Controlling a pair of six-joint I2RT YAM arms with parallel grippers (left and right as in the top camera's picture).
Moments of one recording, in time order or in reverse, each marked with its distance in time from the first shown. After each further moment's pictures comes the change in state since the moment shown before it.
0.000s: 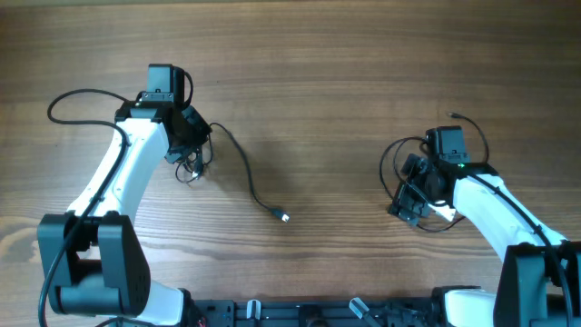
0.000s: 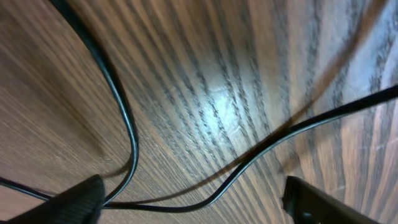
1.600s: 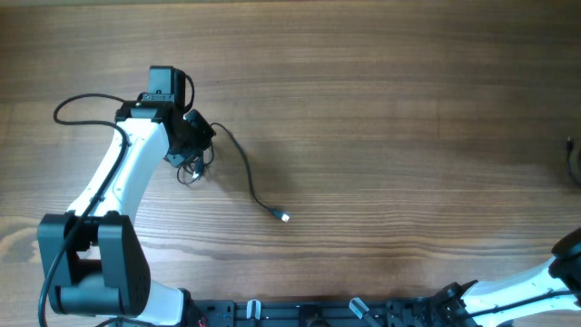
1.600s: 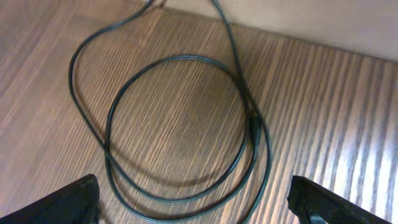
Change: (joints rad) left arm -0.002 0.000 0.000 -0.045 0.090 0.000; right arm -0.997 0.415 0.511 0.428 0.315 -1.770
